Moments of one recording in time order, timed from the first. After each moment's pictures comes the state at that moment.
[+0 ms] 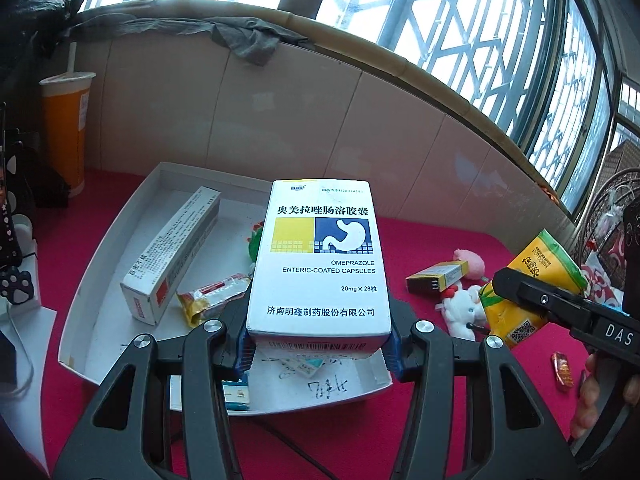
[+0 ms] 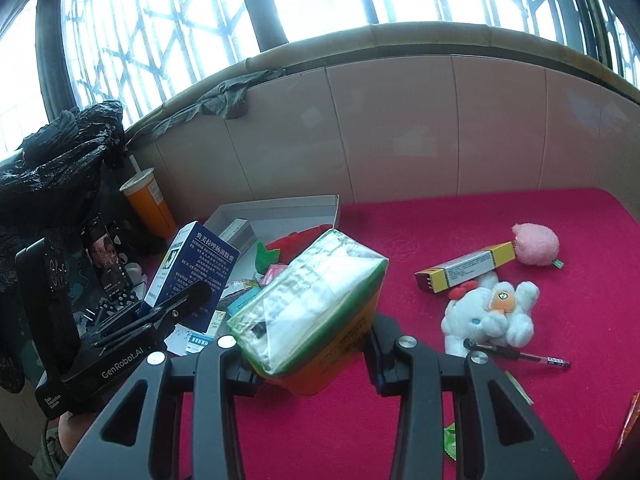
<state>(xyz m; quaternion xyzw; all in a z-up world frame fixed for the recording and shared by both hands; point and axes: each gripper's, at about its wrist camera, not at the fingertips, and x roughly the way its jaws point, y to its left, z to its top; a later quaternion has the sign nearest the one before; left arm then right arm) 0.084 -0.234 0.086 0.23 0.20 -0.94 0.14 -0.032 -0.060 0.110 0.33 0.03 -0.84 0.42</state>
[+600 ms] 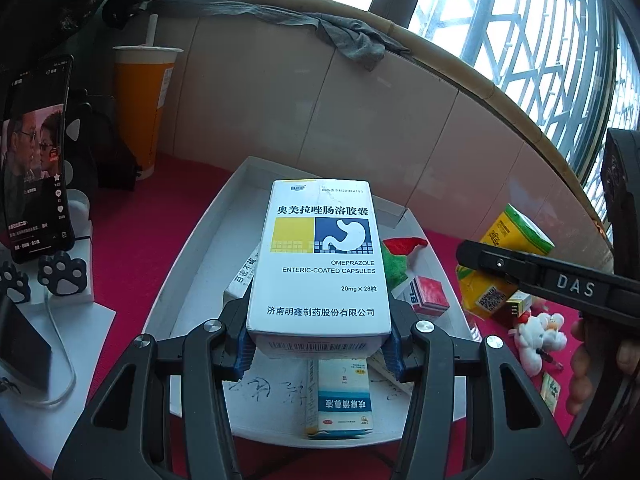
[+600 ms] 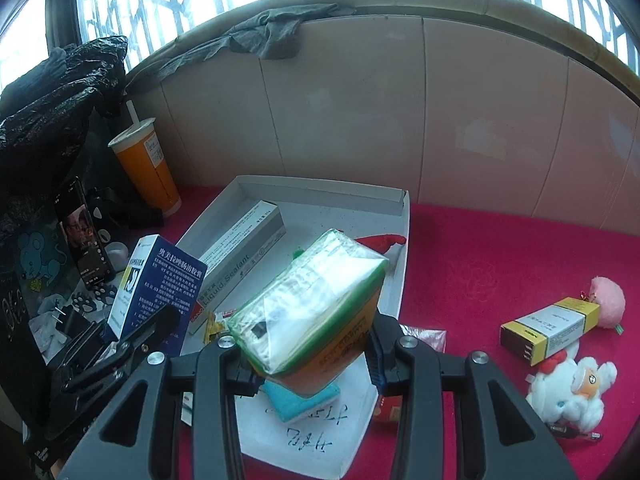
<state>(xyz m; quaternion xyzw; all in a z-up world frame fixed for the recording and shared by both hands) 0.098 -0.295 0.052 0.22 0.22 -0.92 0.23 -0.059 -0.192 0.085 0.36 0.12 -0.81 0.45</state>
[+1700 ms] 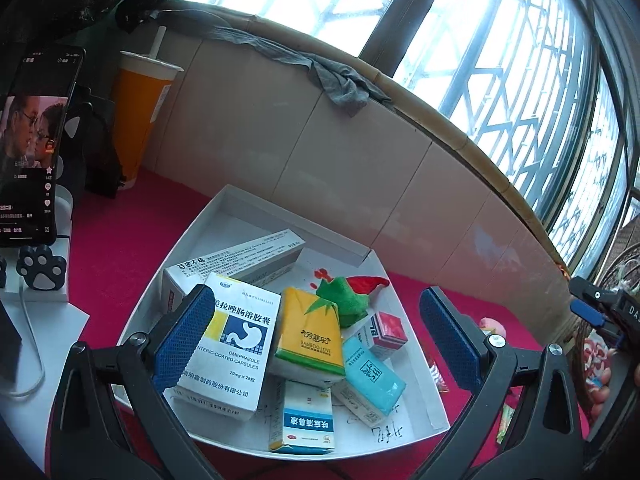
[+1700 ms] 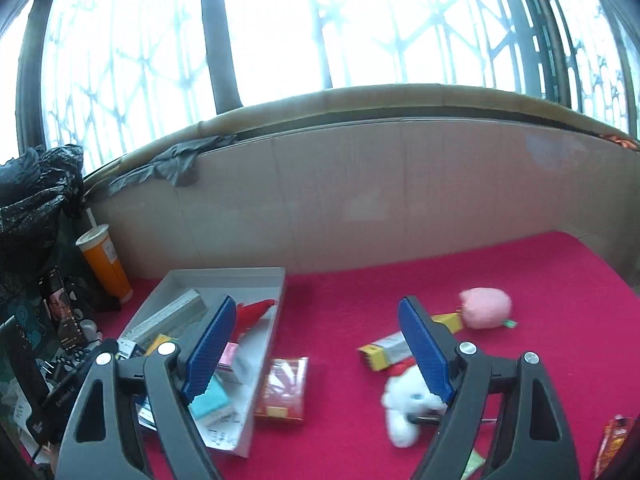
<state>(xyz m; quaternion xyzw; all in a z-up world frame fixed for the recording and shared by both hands) 0.116 -0.296 0.062 0.12 0.27 -0.94 0.19 -0.067 -0.032 0.140 0.24 0.01 -0.91 0.34</state>
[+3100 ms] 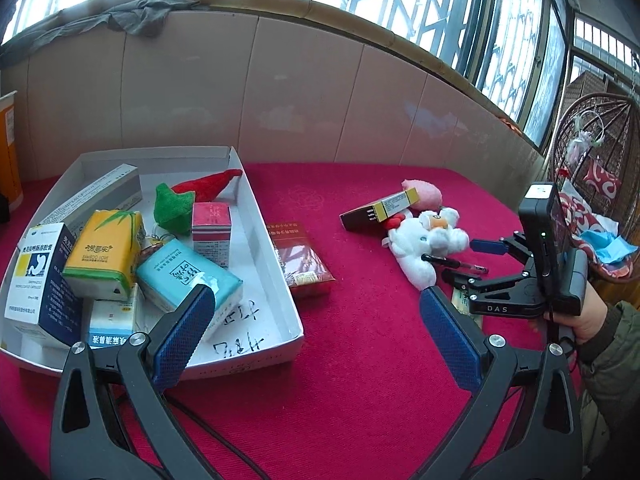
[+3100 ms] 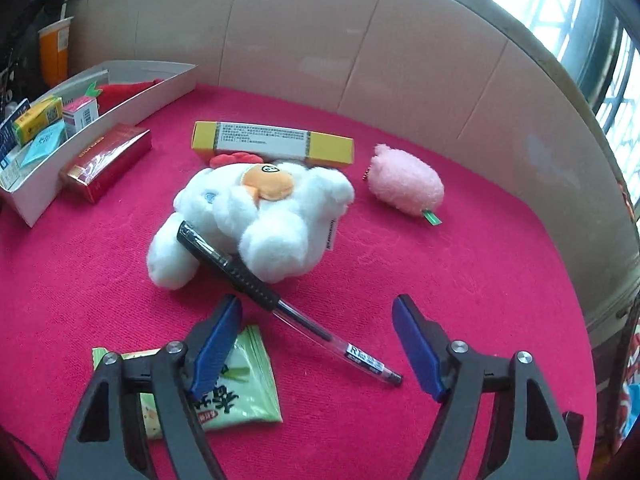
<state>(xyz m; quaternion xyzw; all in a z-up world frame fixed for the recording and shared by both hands) 0.043 -0.156 0.056 0.28 0.13 -0.95 0.05 -0.131 0.020 0.000 0.33 0.29 -0.85 0.31</state>
